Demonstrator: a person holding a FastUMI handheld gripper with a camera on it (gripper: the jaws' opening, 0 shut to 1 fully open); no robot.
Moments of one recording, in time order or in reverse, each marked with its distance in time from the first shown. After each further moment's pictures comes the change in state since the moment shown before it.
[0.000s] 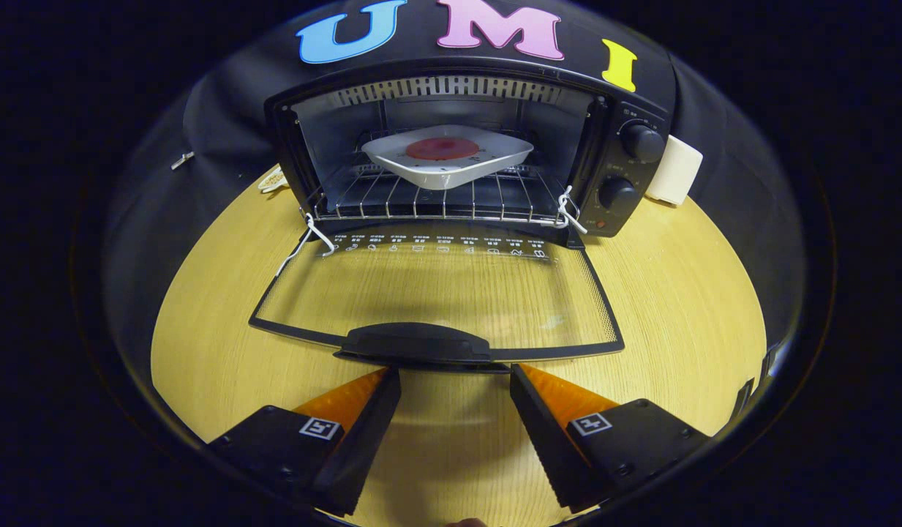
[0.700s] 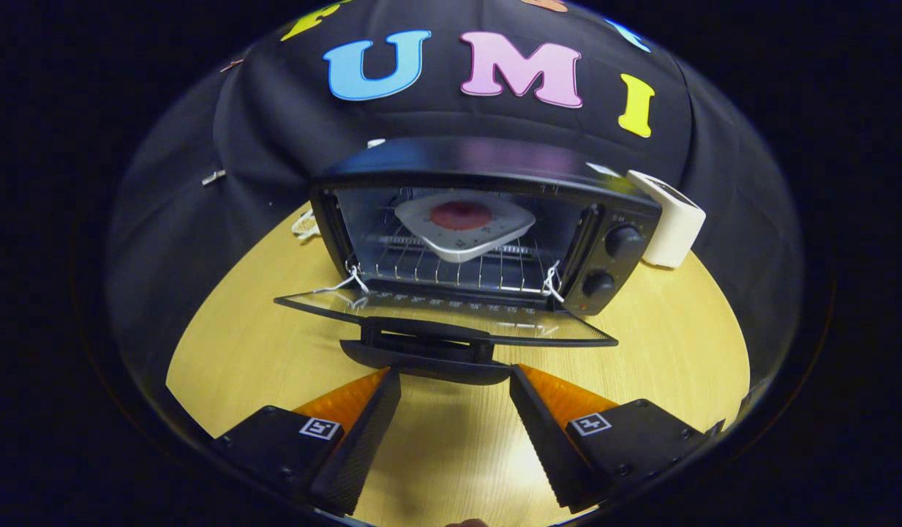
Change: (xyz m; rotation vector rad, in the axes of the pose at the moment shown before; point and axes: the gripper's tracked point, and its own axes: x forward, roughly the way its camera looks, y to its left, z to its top) arm -0.069 -0.015 0.073 -0.044 -0.211 0.074
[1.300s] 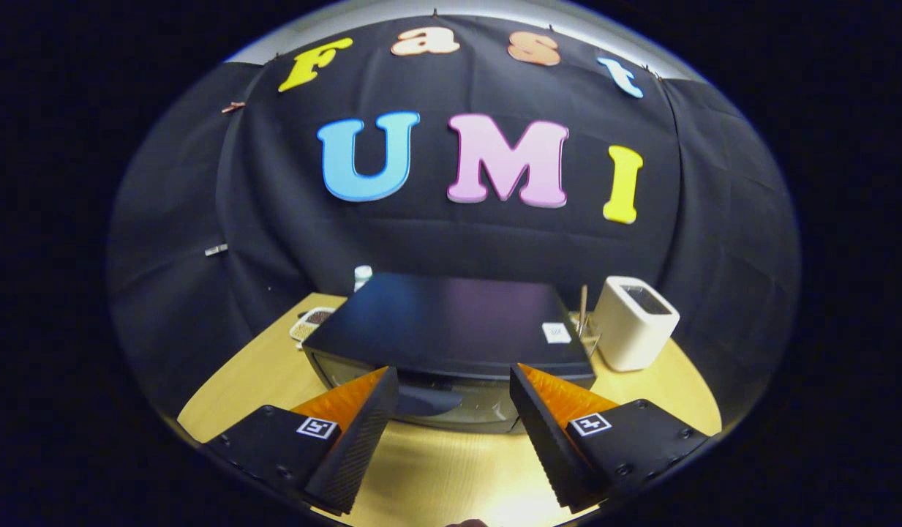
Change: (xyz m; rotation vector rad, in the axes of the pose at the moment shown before) arm -0.077 -0.043 0.152 -0.045 -0.403 -0.009
